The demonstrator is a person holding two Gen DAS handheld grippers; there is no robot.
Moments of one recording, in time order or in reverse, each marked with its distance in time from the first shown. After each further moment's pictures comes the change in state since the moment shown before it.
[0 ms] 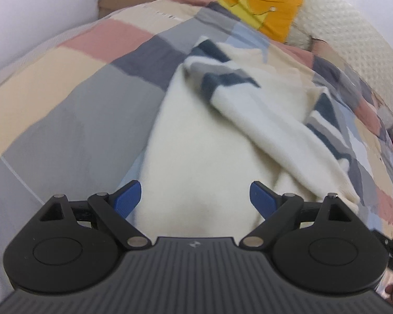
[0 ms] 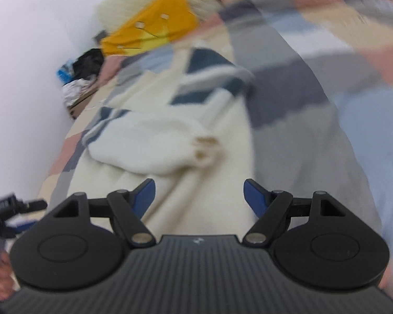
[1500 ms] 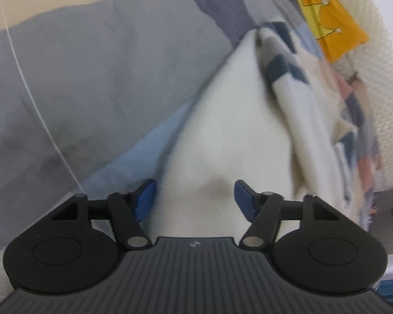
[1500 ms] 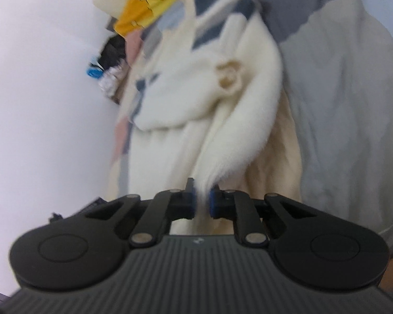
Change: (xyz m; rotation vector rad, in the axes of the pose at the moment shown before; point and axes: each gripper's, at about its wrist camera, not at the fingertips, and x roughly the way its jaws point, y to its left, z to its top) left arm 0.054 0.067 -0.012 -0.445 0.163 -0.095; right arm 0.012 -0.022 -0.017 0.283 0.241 0.333
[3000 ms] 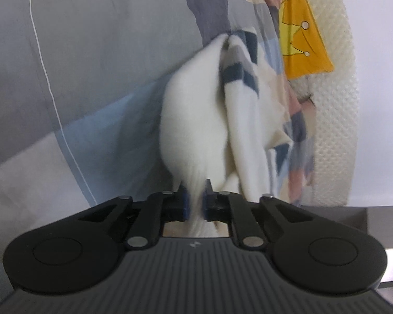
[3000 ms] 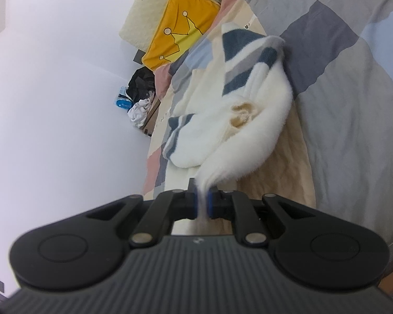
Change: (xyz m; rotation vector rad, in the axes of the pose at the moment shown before) left arm -0.033 0.009 -0.006 -0.217 0.086 -0.254; right arm -0.043 0.009 0.017 -0.004 -0.132 0.115
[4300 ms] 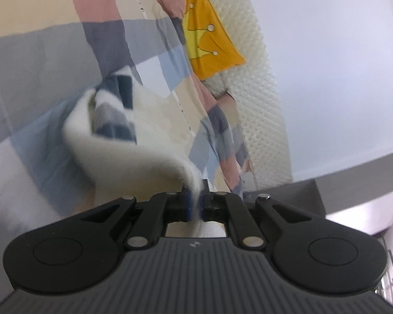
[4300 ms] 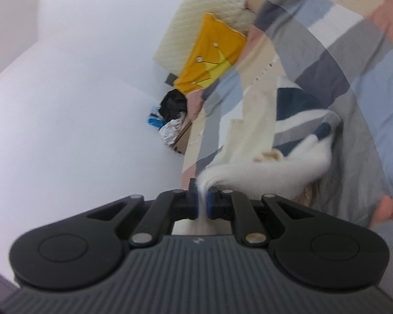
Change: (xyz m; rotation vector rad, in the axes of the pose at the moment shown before) left arm -0.132 -0.081 -0.057 0.190 -0.058 -0.301; right arm -0.129 0.048 0.006 -0.010 -0.095 0.097
